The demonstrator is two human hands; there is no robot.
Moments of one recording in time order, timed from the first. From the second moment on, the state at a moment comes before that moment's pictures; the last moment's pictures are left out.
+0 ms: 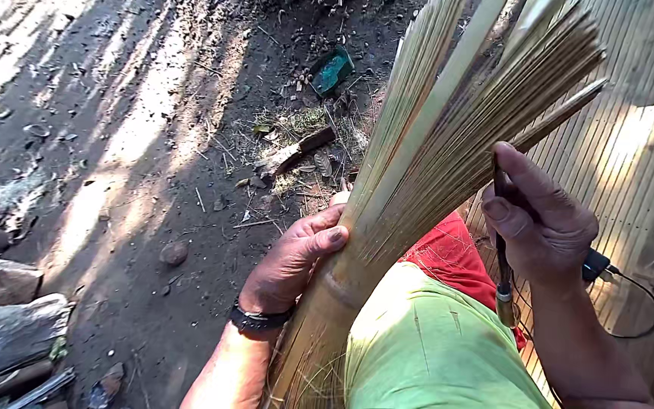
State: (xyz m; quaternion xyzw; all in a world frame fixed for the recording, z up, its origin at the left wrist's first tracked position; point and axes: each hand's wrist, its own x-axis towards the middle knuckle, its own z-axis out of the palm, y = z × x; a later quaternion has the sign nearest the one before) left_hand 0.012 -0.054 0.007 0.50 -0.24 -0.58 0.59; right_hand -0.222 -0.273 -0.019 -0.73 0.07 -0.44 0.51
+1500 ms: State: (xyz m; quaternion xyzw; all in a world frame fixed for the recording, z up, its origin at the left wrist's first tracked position) left_hand -0.017 -0.041 0.028 0.57 -0.27 -0.47 0.62; right_hand -0.240 -0.257 -0.050 -0.75 0.11 -0.37 0.54
